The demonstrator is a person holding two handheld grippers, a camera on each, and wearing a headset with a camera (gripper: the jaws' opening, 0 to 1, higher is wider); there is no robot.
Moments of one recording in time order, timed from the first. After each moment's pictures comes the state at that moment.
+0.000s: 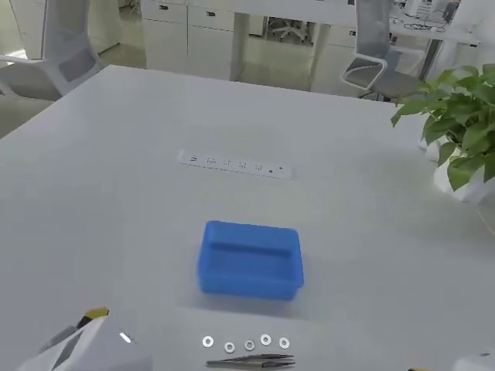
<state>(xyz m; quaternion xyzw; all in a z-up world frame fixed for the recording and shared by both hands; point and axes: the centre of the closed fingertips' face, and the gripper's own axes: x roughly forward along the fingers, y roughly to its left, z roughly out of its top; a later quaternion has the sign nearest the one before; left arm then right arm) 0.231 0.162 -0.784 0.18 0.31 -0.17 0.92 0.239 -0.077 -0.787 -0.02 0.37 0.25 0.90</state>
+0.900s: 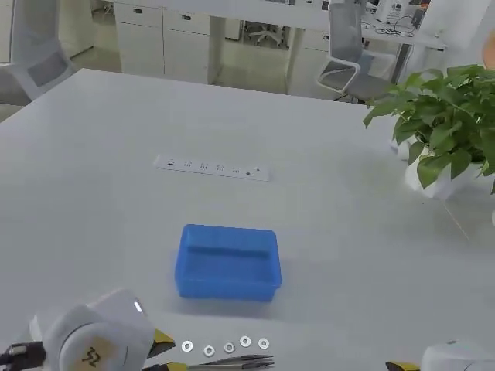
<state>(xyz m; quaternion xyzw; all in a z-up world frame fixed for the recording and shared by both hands) 0.246 0.103 -0.797 0.17 0.33 -0.38 0.84 0.242 -0.082 -0.790 -0.03 0.37 0.25 0.90</state>
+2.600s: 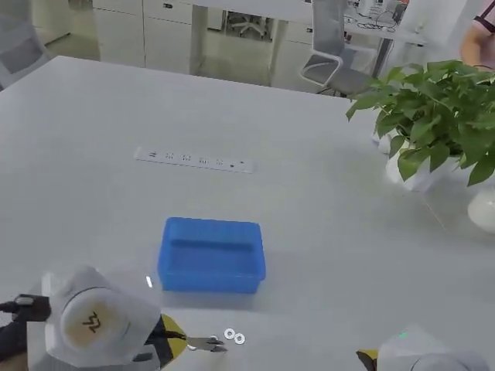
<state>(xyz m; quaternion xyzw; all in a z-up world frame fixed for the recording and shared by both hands) 0.243 0.086 -0.764 0.20 0.30 -0.45 0.82 0.233 -0.070 -0.796 -0.10 0.38 0.28 0.88</state>
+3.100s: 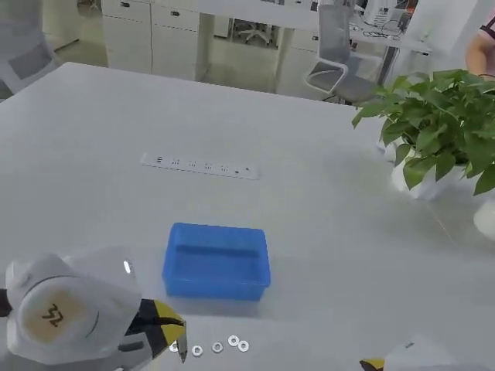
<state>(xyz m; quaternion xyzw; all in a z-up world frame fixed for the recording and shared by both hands) 0.253 0.098 -0.740 0.20 0.27 -0.44 0.83 0.232 -0.067 -0.797 -0.10 0.38 0.28 0.88</state>
